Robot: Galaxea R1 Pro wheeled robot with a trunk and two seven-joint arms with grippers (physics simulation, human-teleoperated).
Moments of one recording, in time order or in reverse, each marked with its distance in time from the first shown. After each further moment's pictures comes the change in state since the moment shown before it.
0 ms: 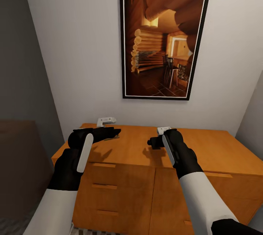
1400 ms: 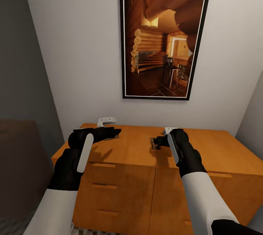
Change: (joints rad) left arm 0.000 -0.002 -0.002 0.000 0.000 0.000 0.000; right arm 0.000 0.005 -0.115 -0.010 0.004 0.000 -0.083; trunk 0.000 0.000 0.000
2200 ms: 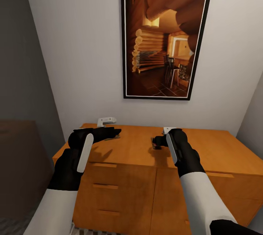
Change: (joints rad) left arm 0.000 0.000 0.000 0.000 0.001 0.000 0.000; right arm 0.000 0.016 0.000 -0.004 -0.002 0.000 -0.006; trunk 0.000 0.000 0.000
